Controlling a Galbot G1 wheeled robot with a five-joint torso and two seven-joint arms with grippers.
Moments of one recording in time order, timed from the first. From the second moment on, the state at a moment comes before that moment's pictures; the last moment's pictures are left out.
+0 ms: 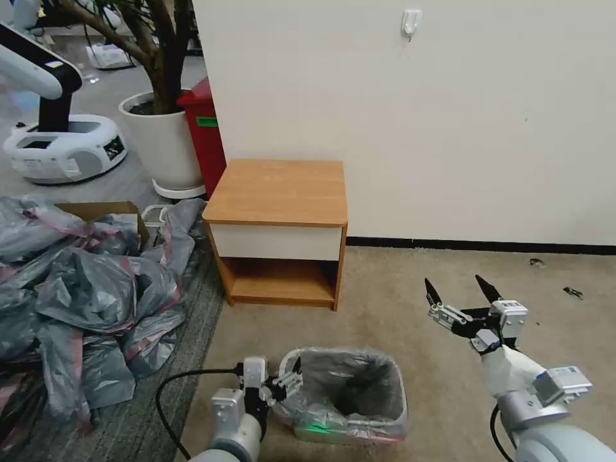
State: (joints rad) left arm 1.67 -1.21 -0.24 -2.27 -0.42 0.32 -0.29; right arm -1.77 1.27 0.69 2.33 0.37 -0.08 0.00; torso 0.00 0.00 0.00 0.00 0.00
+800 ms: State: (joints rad) left arm 1.69 -1.17 -0.42 -2.33 -0.18 0.15 -0.18; right arm -1.80 1.40 0.63 2.20 0.33 0.15 0.05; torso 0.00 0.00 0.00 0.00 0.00
